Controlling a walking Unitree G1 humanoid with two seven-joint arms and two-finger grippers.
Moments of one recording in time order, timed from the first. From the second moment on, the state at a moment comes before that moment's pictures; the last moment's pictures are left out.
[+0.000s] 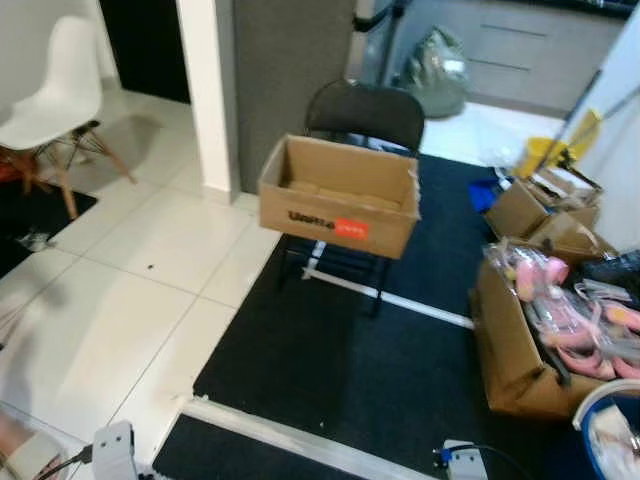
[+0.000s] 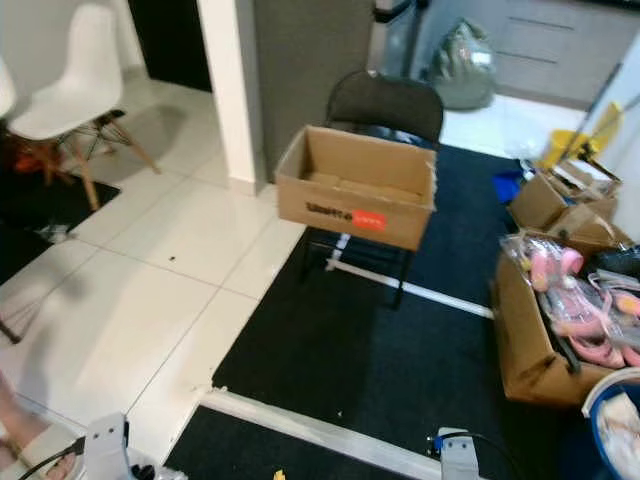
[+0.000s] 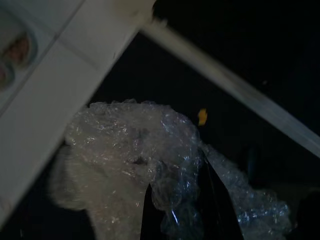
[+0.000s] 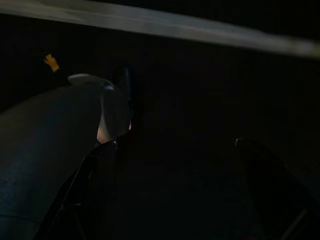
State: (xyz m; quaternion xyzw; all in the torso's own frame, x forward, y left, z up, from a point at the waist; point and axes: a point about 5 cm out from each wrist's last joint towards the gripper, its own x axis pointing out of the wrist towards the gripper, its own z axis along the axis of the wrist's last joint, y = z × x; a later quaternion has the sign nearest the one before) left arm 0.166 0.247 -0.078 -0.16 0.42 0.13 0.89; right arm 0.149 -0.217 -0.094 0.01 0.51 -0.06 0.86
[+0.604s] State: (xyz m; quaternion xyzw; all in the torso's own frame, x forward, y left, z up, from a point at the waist) left arm 0.197 0.246 -0.063 -0.16 0.37 0.13 0.91; right arm 0.150 -0.221 -0.093 0.01 0.51 -0.07 0.86
